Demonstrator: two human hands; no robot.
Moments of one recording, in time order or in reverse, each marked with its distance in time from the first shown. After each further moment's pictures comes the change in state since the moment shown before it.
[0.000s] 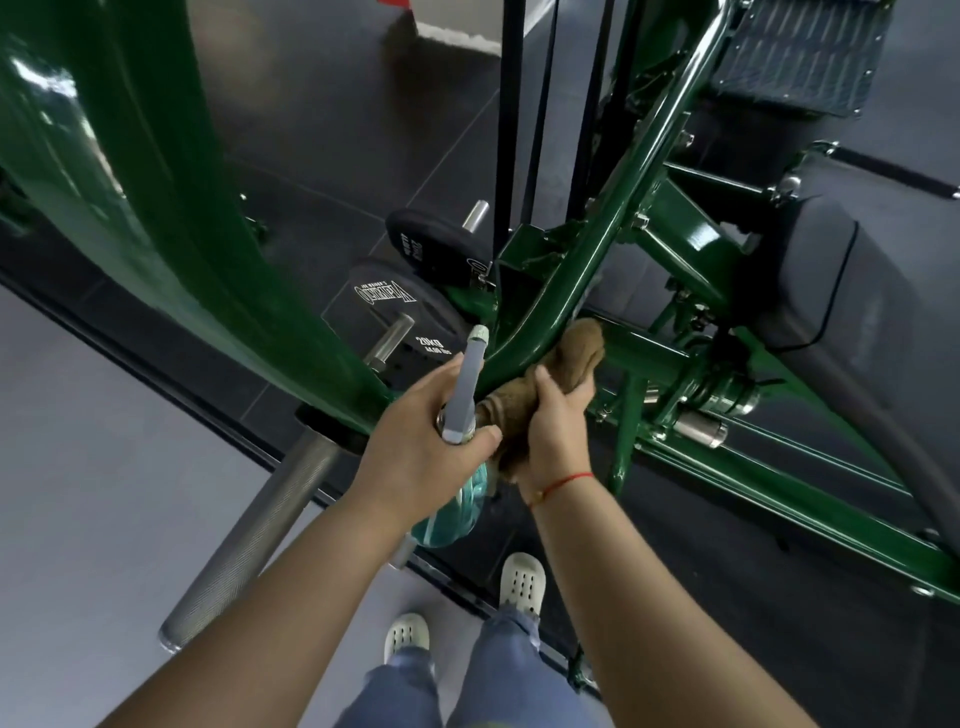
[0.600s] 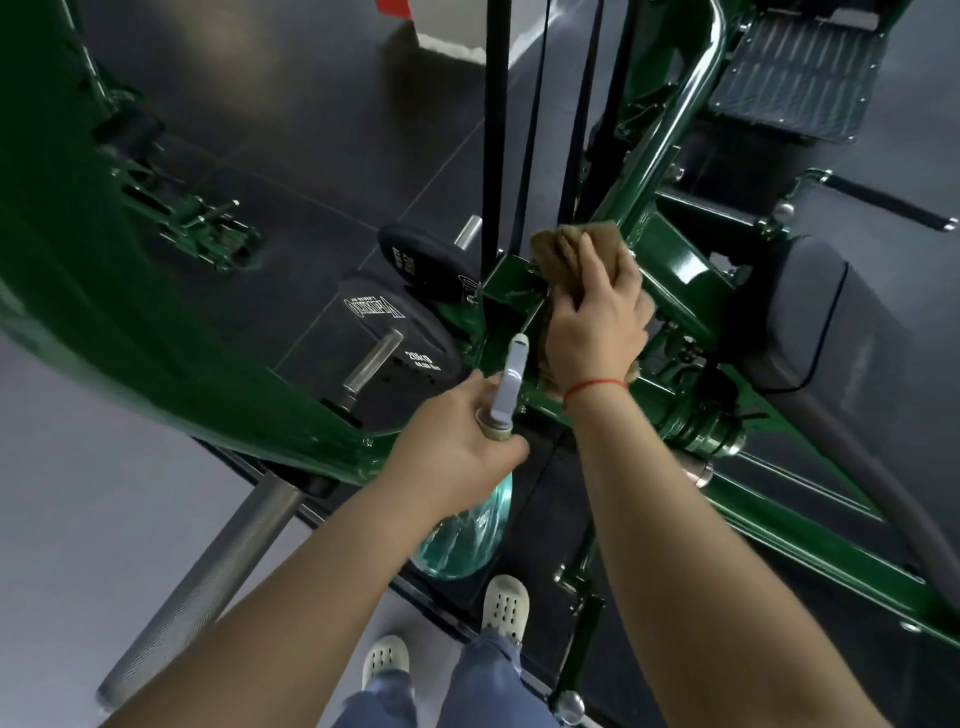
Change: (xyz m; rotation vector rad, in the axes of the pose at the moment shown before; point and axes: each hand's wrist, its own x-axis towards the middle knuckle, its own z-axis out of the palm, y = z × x) left_hand 0.043 0.053 0.020 0.104 -0.159 -0.110; right_hand 0.073 -0.109 0.020 -1.026 0.161 -0.741
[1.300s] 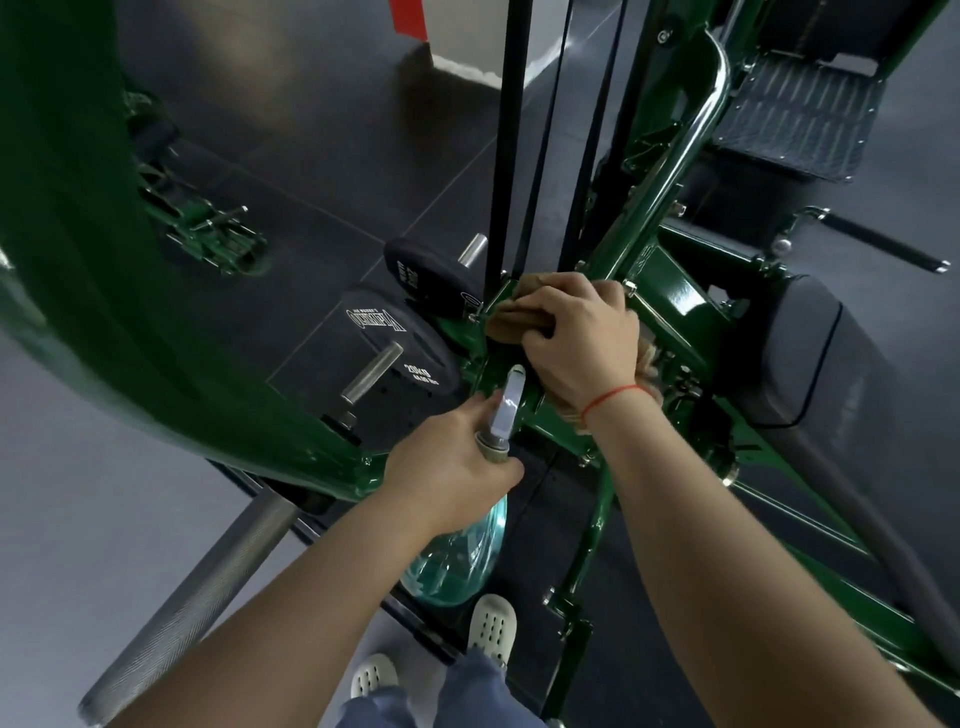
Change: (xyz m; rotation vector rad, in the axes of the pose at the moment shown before) left_hand 0.009 -0.001 -0.001 0.150 0.022 0.010; right_hand 0.017 -0.011 -0.018 -0.303 -0.231 -0.424
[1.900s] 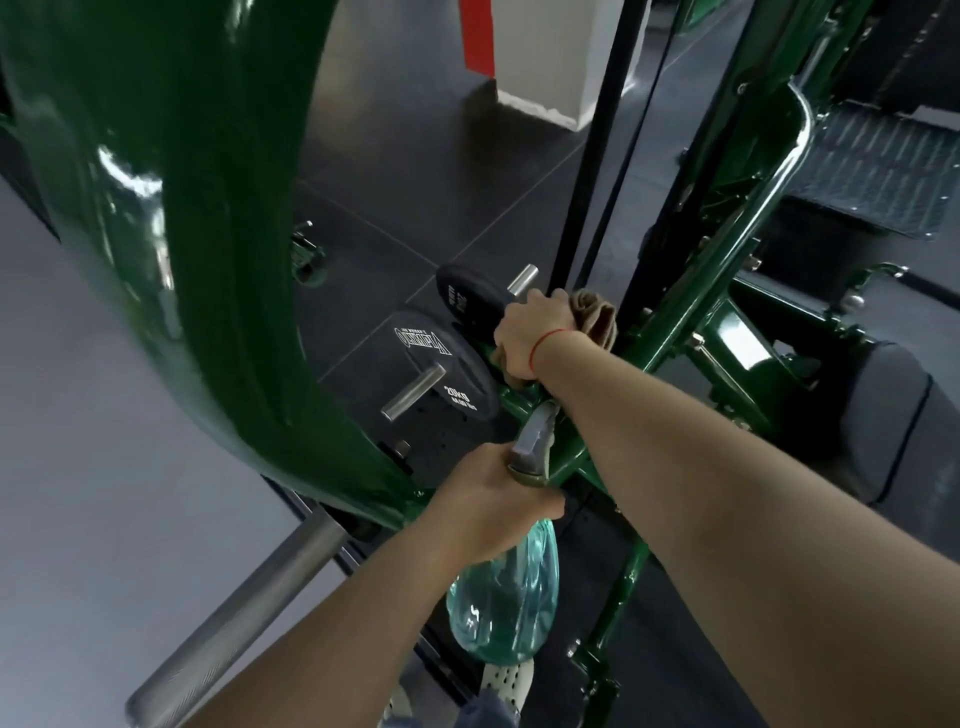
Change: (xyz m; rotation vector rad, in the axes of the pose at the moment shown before) left_hand 0.007 -0.013 -0.013 -0.440 -0.135 -0.144; right_hand 0.103 -0.076 0.063 -0.796 -0.587 -0.405
